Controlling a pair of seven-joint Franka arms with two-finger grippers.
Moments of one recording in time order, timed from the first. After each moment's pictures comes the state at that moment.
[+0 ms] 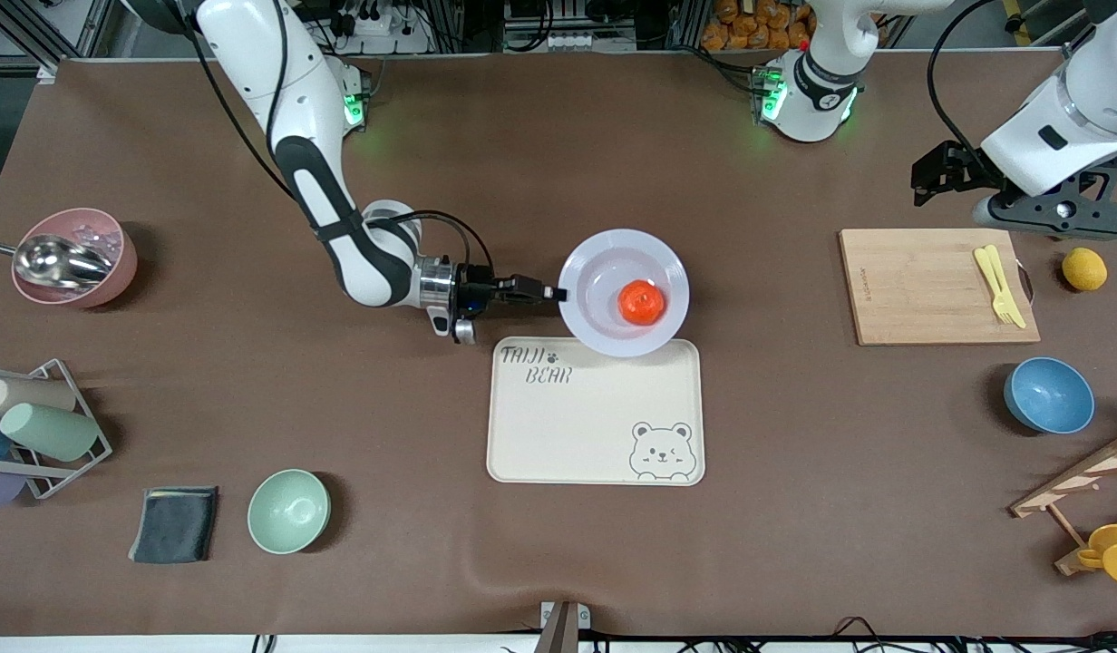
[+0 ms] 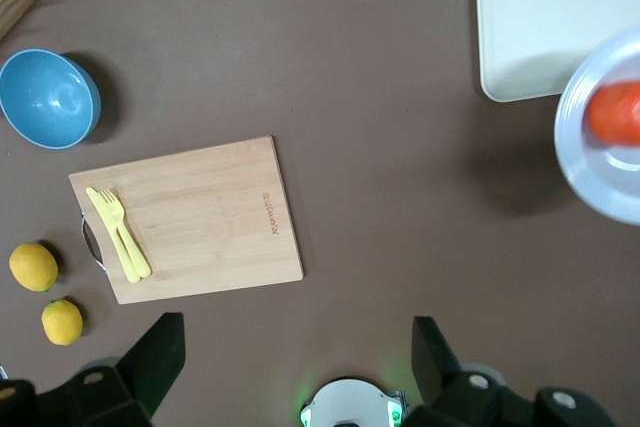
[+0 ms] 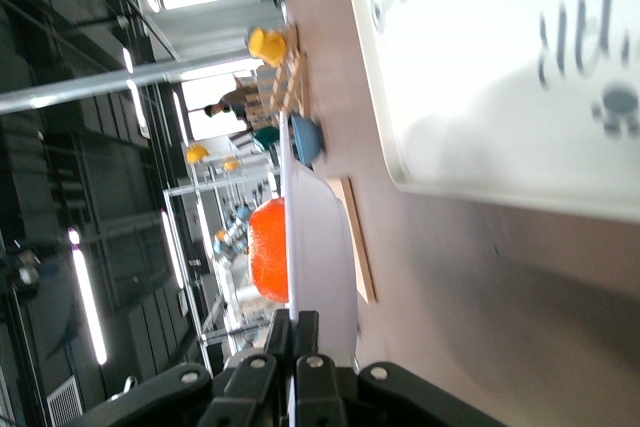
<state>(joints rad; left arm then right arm) -0.11 -0.05 -0.04 -1.62 0.05 1.44 0.03 0.47 0.59 0.08 -2.03 2.06 2.02 -0.96</state>
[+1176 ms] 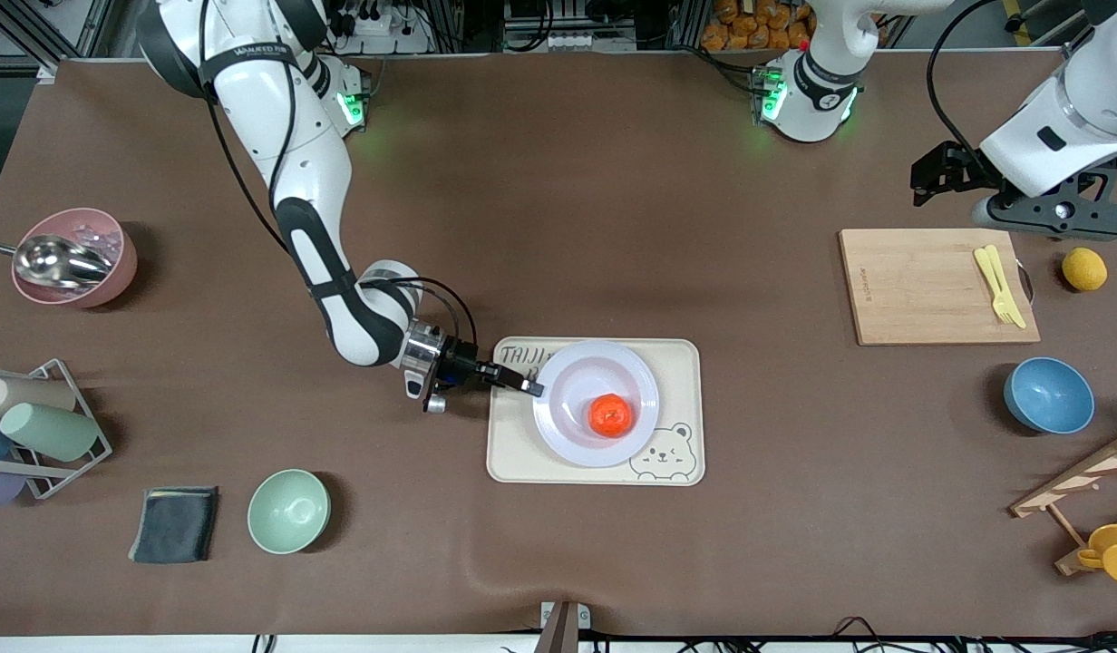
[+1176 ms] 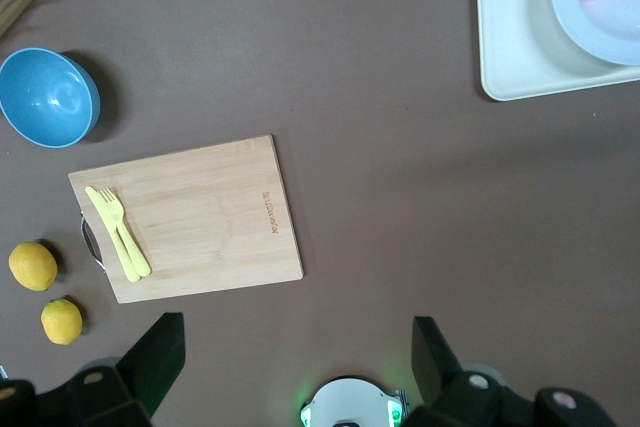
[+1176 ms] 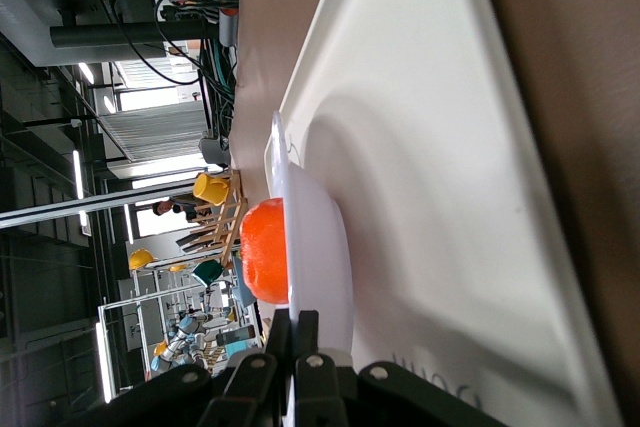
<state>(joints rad) -0.11 -0.05 -0.04 -1.62 0.05 1.44 0.03 0.44 0.84 0.03 -1.70 2.07 2.24 -0.92</state>
